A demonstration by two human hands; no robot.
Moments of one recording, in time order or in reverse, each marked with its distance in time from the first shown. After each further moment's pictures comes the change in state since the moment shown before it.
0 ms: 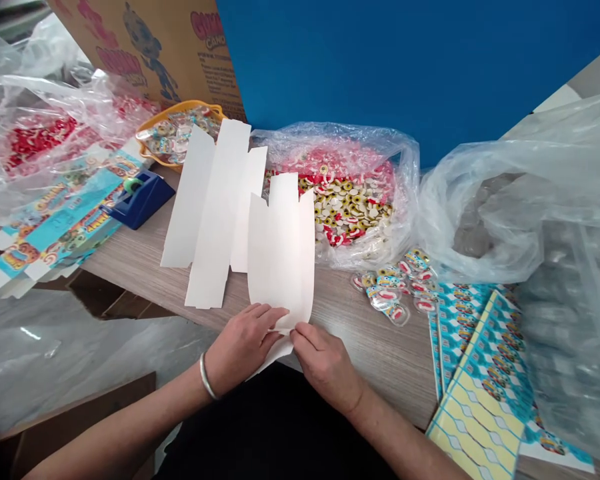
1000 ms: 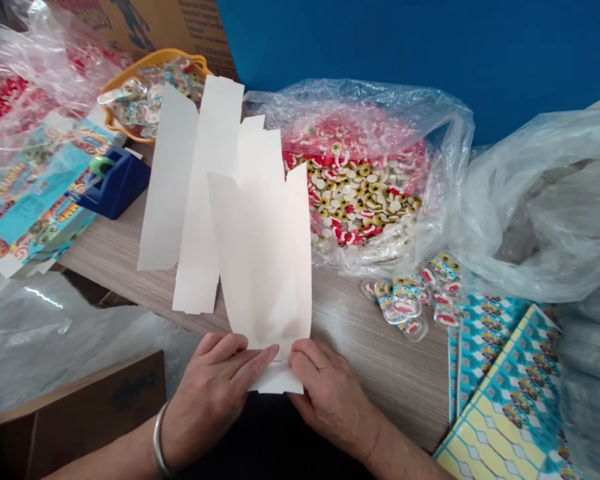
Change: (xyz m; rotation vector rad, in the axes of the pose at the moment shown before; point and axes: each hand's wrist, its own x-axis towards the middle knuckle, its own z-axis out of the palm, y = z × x) left_hand -0.027 0.008 -0.022 0.124 0.044 0.109; right_hand 0.016 -0.001 -0.020 0.287 -0.326 0.155
